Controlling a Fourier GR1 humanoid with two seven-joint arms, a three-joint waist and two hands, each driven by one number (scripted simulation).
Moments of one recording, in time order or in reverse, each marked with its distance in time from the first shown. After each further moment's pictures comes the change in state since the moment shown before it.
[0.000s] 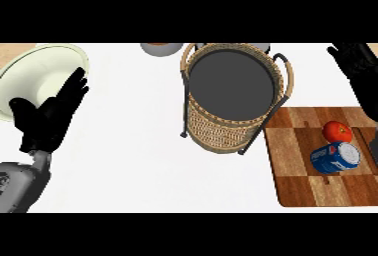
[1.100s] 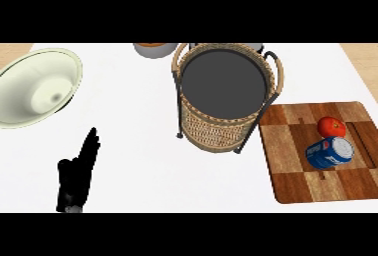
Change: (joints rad) left arm 0.325 -0.204 -0.070 0.085 -0.089 0.185 -0.172; right arm 0.506 0.104 -0.380 -0.145 0.388 -0.920 0.240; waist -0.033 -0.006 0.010
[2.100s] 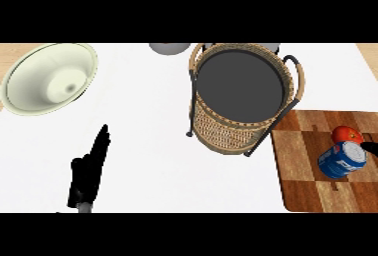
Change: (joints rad) left arm -0.031 -0.035 -0.031 0.007 -0.038 -0.014 0.000; right arm -0.092 -0.254 0.336 -0.070 0.487 0.471 0.873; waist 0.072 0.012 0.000
